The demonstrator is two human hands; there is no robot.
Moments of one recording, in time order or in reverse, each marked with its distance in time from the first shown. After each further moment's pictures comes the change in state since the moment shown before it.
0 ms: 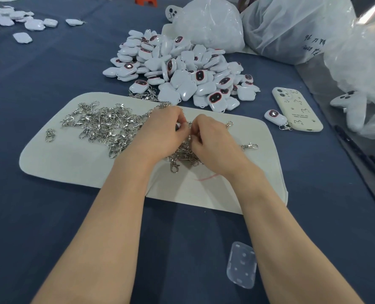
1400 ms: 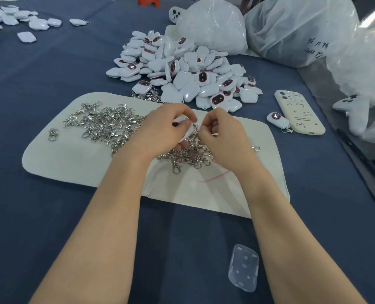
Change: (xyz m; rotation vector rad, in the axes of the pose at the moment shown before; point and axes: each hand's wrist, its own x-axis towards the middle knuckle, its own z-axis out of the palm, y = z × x) left_hand -0.005 0.005 -0.013 -0.335 -0.115 -0.078; right_hand 0.002 0.008 -0.006 0.256 0.179 0.111
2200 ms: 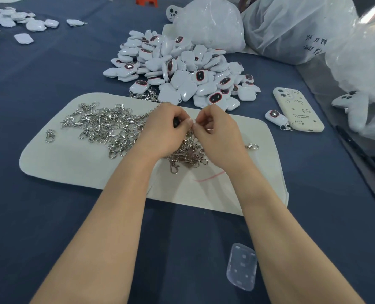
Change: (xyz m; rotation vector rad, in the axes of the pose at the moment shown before) left_hand 0.005 0.001 0.013 0.131 0.135 0.033; right_hand 0.001 -0.002 0.008 0.091 0.058 0.000
